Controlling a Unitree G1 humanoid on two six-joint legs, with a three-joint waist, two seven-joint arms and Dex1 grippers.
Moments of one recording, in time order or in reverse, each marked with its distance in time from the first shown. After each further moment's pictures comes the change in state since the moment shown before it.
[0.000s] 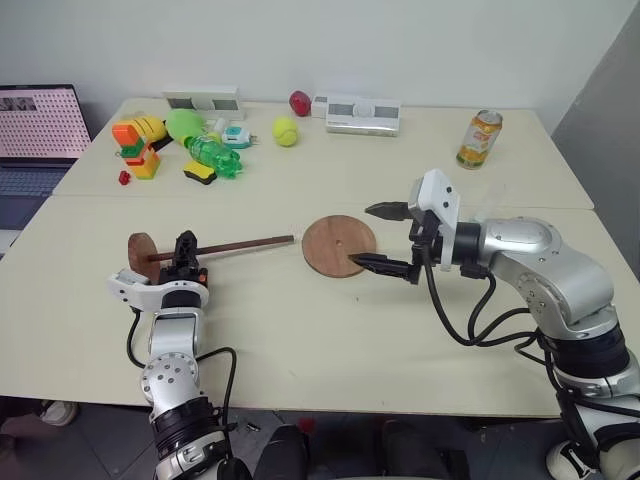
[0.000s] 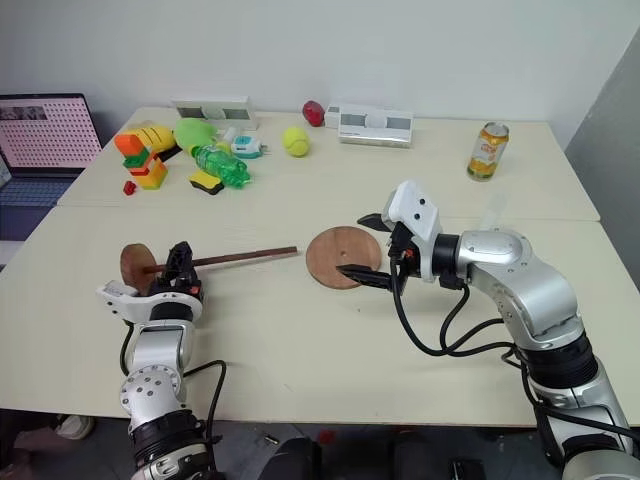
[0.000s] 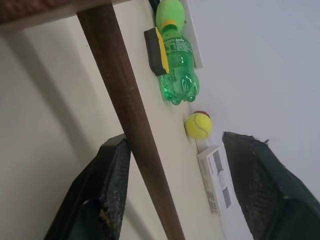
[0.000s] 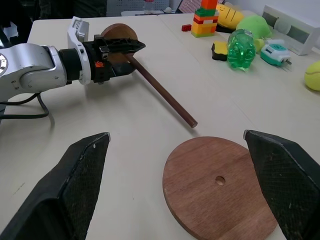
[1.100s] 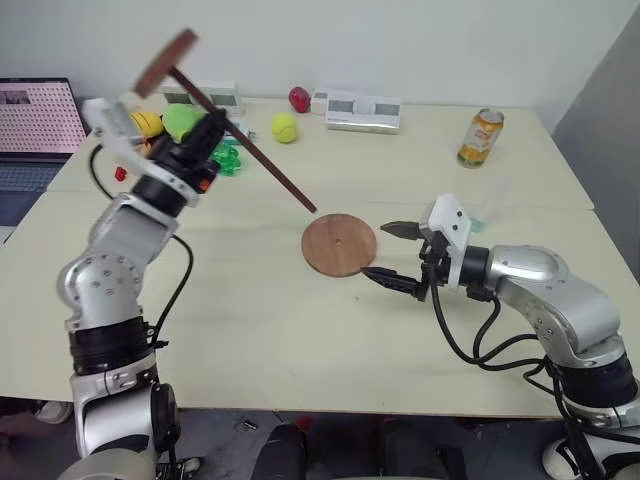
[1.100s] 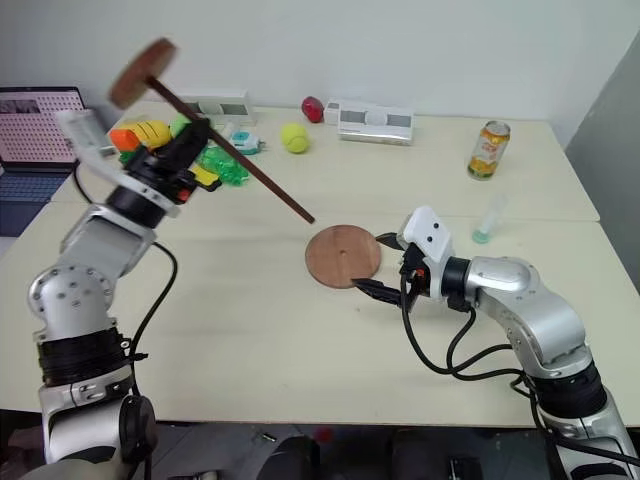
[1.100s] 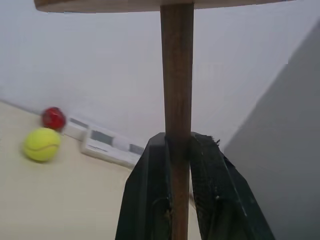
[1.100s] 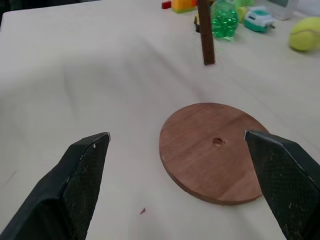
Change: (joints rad) left arm -0.422 0.520 -0.374 0.004 0.183 0.313 -0.406; right arm 0.208 0.007 -0.057 -0.105 0.000 0.007 -0.123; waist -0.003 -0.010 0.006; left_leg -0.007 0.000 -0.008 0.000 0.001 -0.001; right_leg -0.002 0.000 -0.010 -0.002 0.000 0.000
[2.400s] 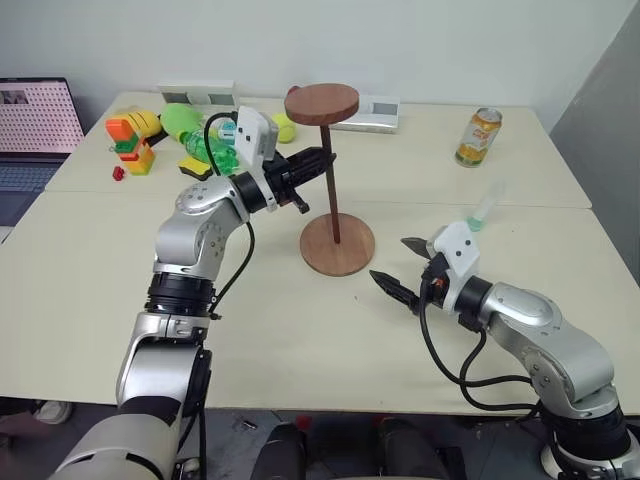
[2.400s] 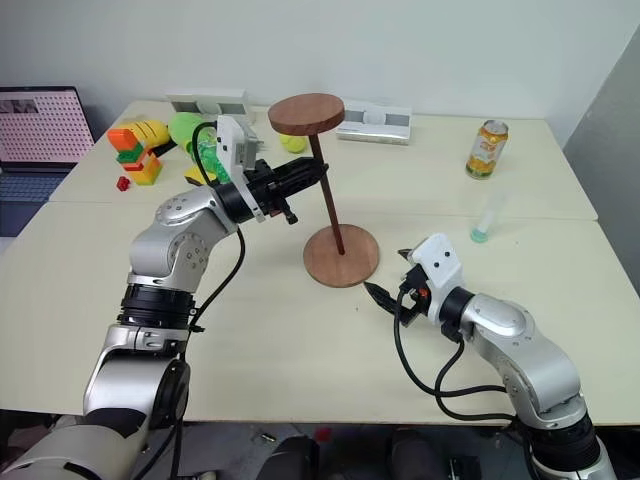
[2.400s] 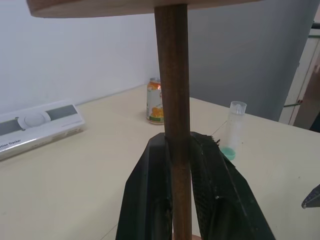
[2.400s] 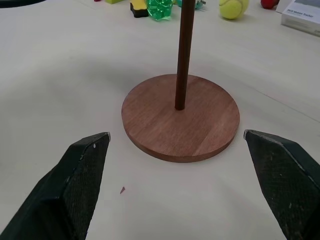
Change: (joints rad) left arm -0.160 -0.125 -0.222 0.309 0.552 -0.303 -0.479; right arm 0.179 0.086 -0.011 -0.112 -0.045 0.015 -0.251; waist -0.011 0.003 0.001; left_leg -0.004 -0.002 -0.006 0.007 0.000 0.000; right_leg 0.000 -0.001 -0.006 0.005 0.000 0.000
